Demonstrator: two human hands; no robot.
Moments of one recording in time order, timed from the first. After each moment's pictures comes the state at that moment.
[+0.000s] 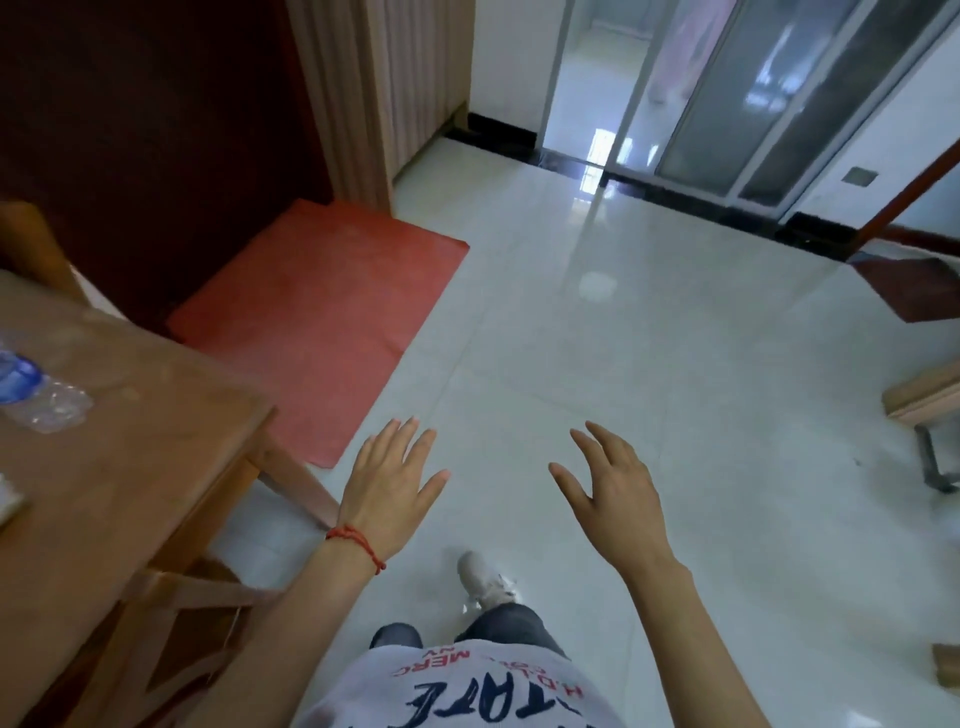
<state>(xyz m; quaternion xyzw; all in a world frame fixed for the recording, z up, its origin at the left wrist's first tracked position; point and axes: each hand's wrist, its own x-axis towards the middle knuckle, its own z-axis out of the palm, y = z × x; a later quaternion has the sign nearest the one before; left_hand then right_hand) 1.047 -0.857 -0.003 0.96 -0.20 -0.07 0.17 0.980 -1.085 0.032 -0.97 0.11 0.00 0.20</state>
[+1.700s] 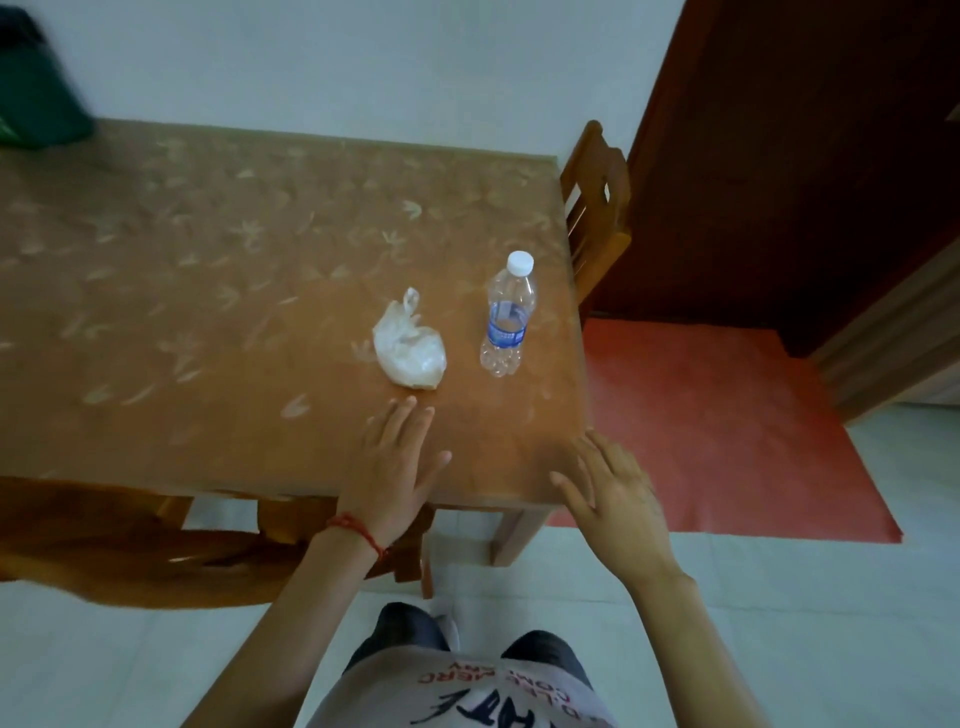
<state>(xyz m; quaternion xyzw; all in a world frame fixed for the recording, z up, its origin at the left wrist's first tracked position) 1.033 -0.650 0.033 0.89 0.42 0.07 0.17 1.220 -0.801 0.039 -0.84 -0.50 0.10 0.19</state>
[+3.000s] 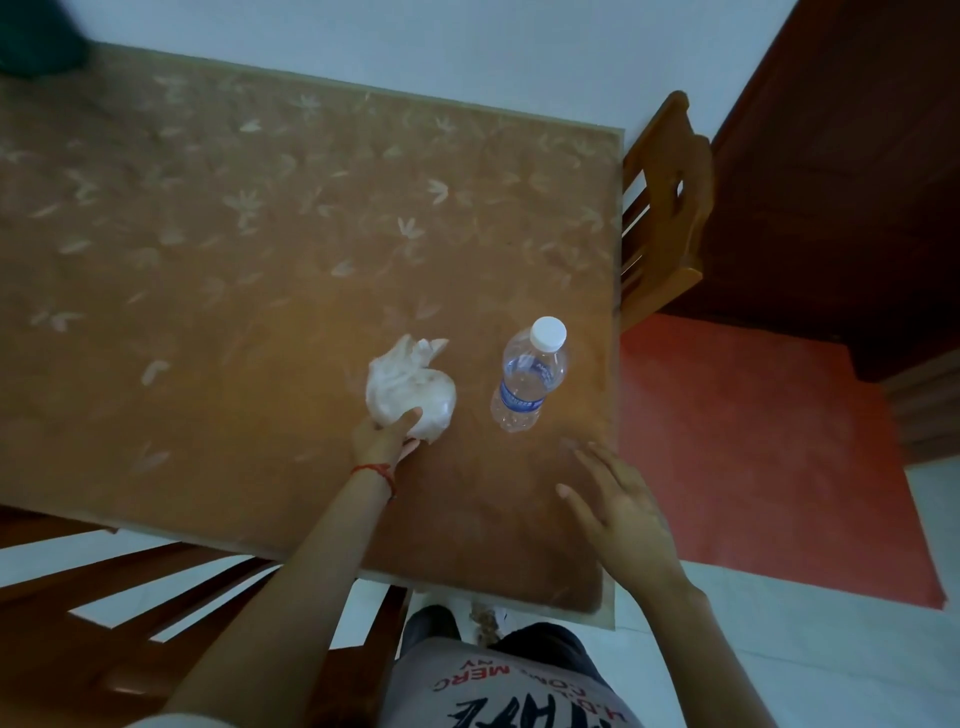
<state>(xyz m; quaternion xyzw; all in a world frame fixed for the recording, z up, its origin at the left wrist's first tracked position) 1.127 -0.501 -0.049 0.26 0.64 0.31 0.65 1.314 -0.687 0.018 -0.82 -0.49 0.23 0.16</state>
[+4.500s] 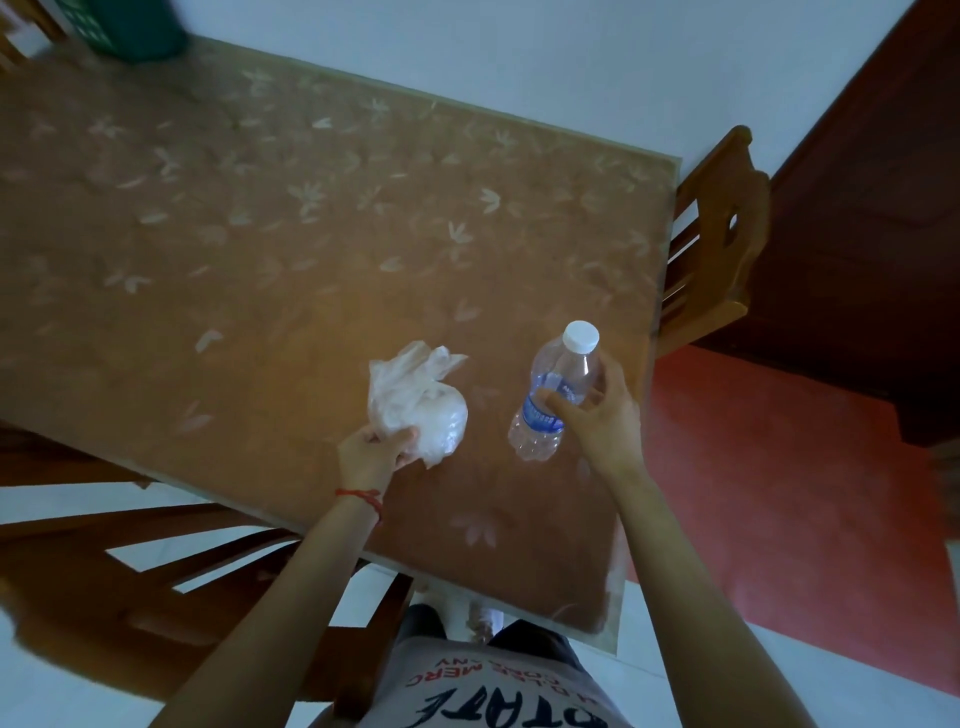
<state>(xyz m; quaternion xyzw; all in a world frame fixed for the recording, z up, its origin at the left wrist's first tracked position) 1.091 -0.530 -0.028 0.30 0.65 0.39 0.57 1.319 -0.577 0.014 -0.75 -0.37 0.32 0.45</state>
